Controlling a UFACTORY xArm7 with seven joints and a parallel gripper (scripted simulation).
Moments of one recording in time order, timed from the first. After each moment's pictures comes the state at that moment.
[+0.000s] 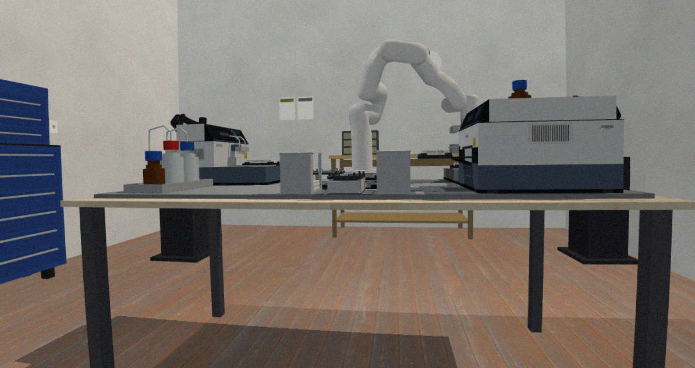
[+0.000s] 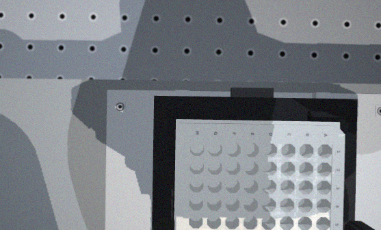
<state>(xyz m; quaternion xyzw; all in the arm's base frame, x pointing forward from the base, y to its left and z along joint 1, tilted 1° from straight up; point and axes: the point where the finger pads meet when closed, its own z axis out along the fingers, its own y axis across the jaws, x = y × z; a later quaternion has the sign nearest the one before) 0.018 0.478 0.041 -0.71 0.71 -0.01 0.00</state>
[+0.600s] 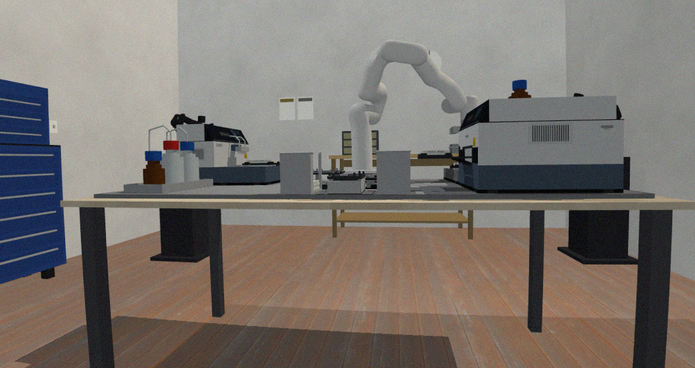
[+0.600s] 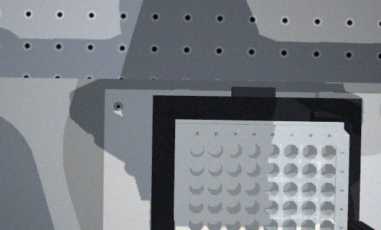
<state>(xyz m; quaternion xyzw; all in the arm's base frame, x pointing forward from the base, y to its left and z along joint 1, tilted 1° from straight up) 0.018 0.478 0.037 -0.71 0.71 -0.01 0.00</state>
